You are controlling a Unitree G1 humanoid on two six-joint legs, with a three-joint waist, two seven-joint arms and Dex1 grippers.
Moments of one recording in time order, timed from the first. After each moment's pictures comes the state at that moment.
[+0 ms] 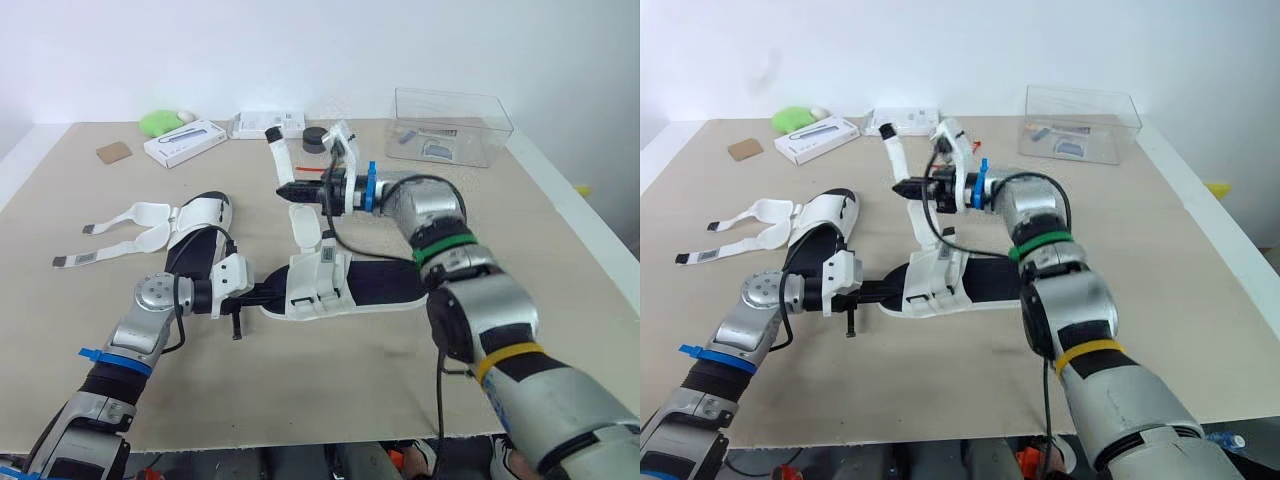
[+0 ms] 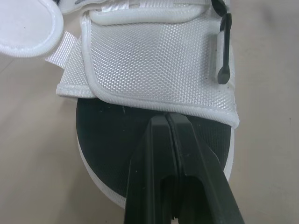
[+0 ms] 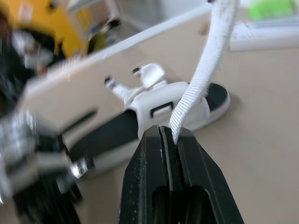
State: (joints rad) left arm -0.45 0.53 -0.16 0.26 -0.21 -0.09 -1.18; right arm -1.21 -0.18 0.06 0.92 0.13 0.12 1.21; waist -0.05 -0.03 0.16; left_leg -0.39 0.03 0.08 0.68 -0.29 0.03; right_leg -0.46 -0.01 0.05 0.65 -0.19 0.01
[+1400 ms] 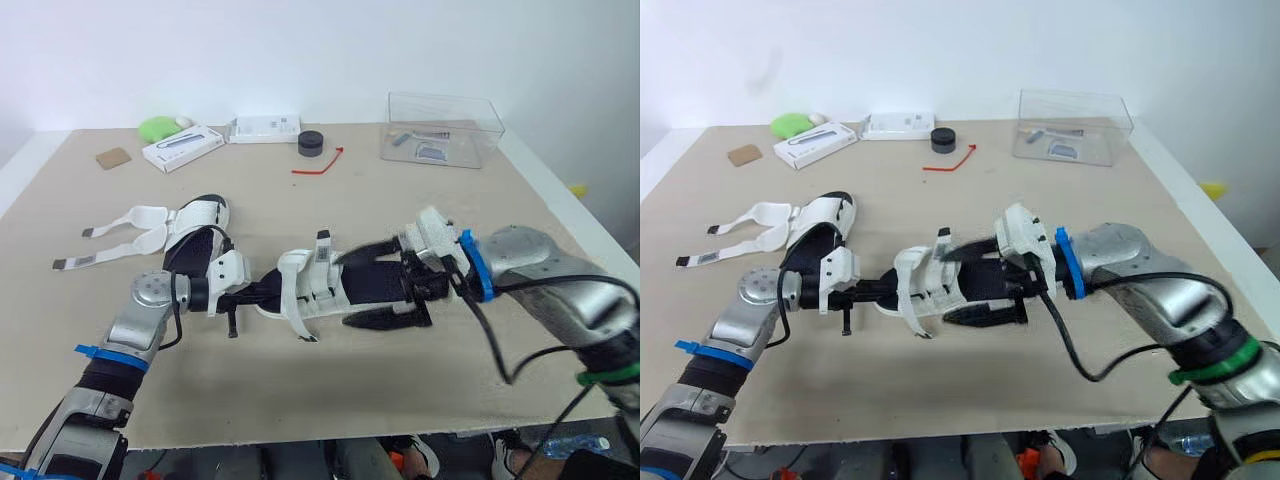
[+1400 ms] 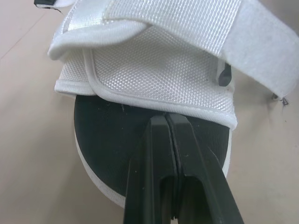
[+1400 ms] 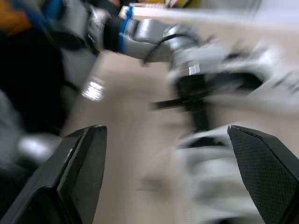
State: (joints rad) left arm -0.47 0.54 -0.16 0.27 -0.22 -0.01 -1.21; right arm -0.63 -1.02 0.41 -0.39 1.03 0.60 0.94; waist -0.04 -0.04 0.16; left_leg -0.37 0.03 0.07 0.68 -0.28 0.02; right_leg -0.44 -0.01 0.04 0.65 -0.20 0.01
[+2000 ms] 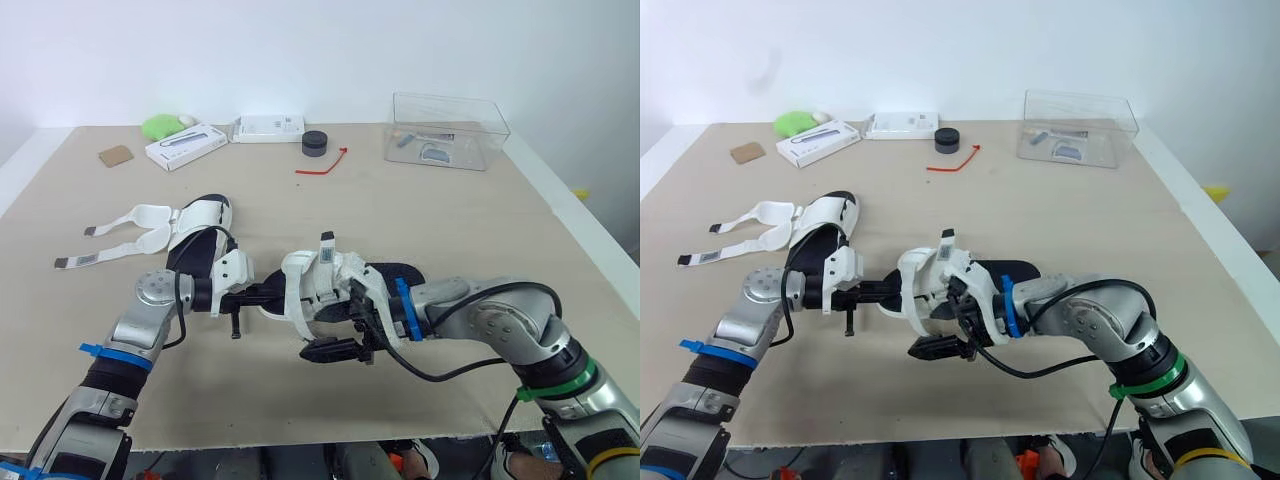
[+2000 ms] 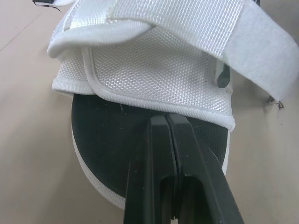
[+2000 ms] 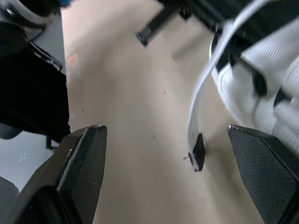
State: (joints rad) left arm -0.48 0.53 -0.16 0.27 -0.22 0.01 -1.23; right arm -0.64 -0.69 0.39 -0.36 0.98 1.17 0.57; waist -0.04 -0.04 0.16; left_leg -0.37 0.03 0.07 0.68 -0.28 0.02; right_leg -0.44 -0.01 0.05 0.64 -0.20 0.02
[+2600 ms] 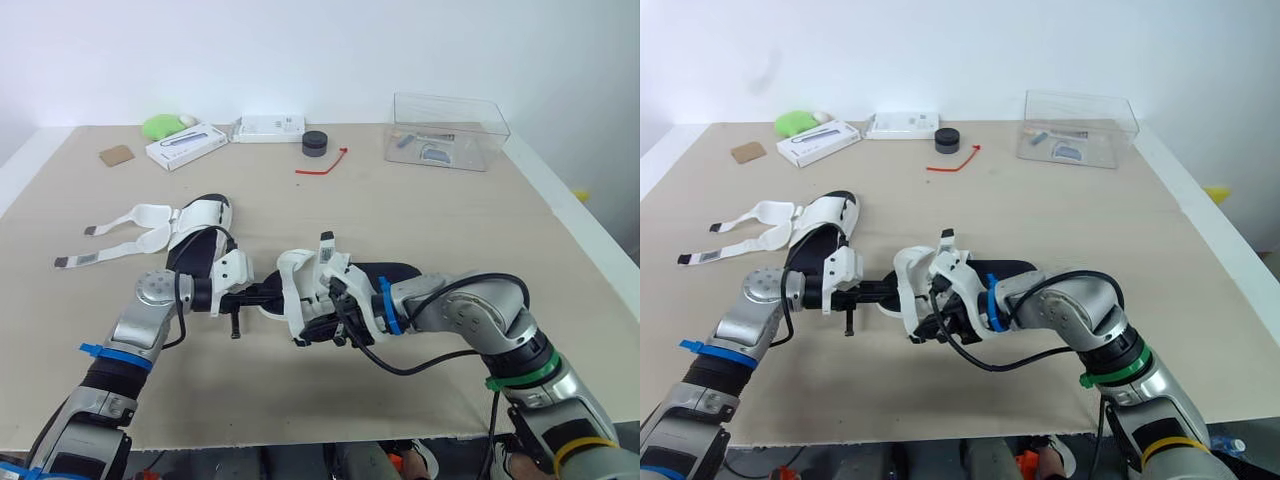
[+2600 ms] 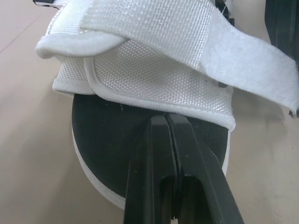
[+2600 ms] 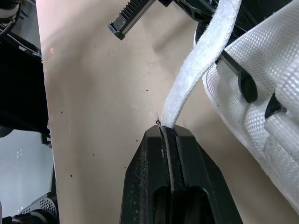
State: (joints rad) left arm -0.48 0.53 -0.16 0.27 -0.22 0.00 -1.22; right arm -0.69 -0.54 0.37 -0.29 0.84 1.29 0.59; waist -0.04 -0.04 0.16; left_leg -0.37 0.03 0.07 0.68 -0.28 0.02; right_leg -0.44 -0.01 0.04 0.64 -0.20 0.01
